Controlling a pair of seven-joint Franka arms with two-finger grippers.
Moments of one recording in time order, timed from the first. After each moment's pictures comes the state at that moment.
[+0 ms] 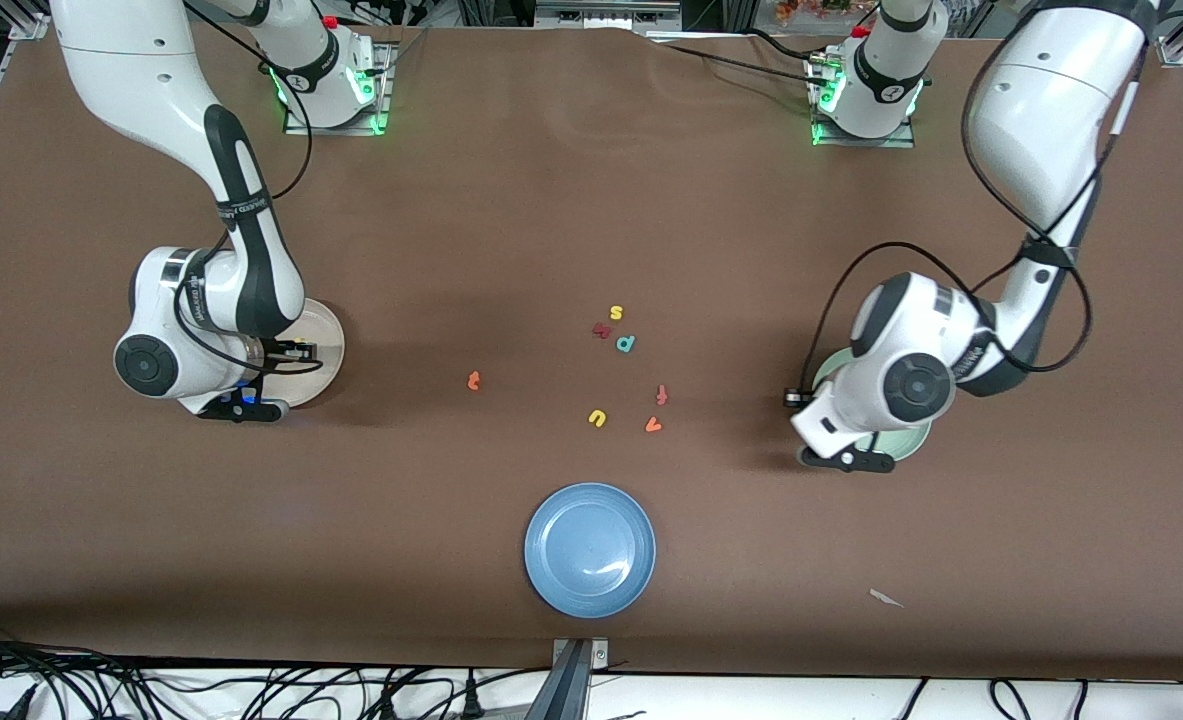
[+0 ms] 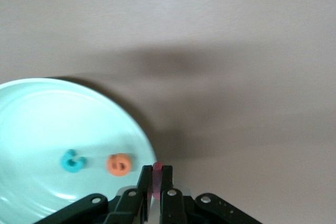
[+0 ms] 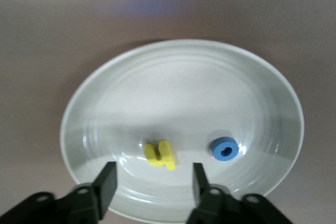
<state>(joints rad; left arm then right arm) 0.08 0.70 -0.38 -1.57 0.22 2.00 -0.25 0.39 0.57 -0.35 -1.83 0.19 2.00 -0.02</state>
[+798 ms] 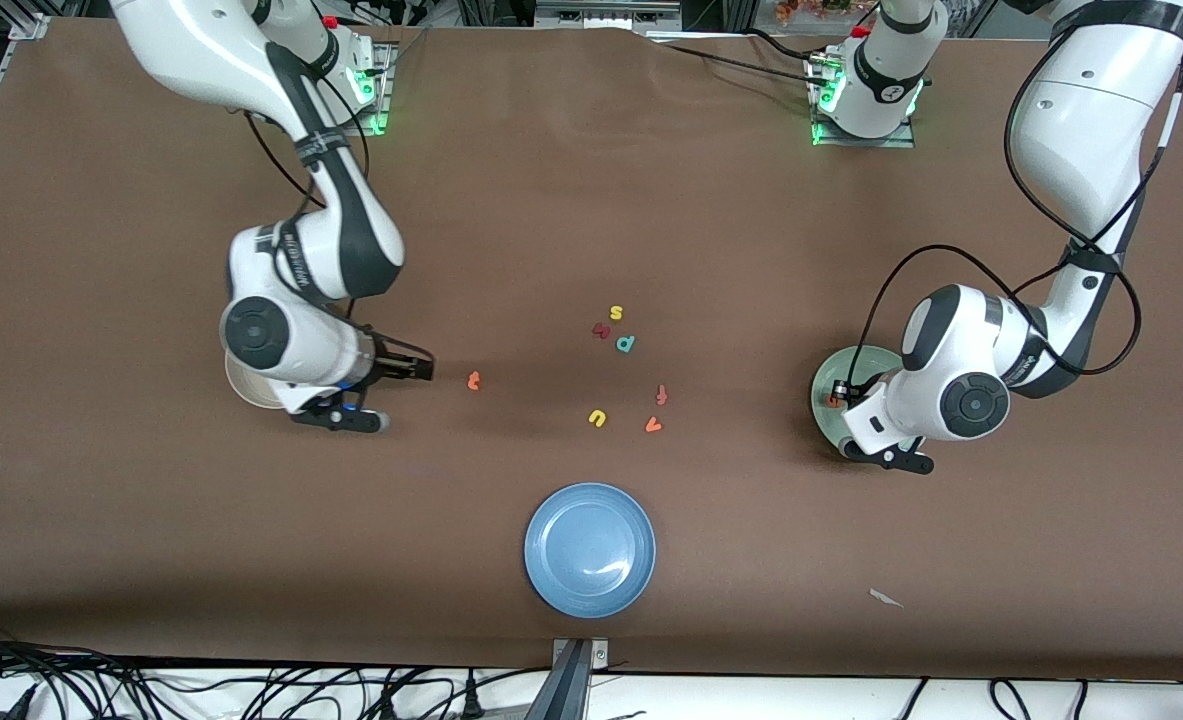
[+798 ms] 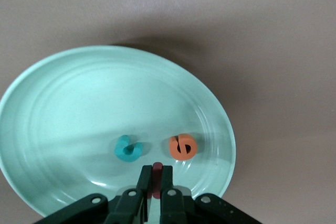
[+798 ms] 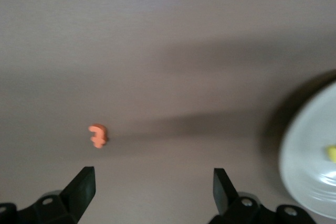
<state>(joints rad) 0.16 0.70 -0.37 -1.63 0.24 1.98 -0.10 0.44 0.56 -0.10 -1.69 0.21 2.10 0.37</state>
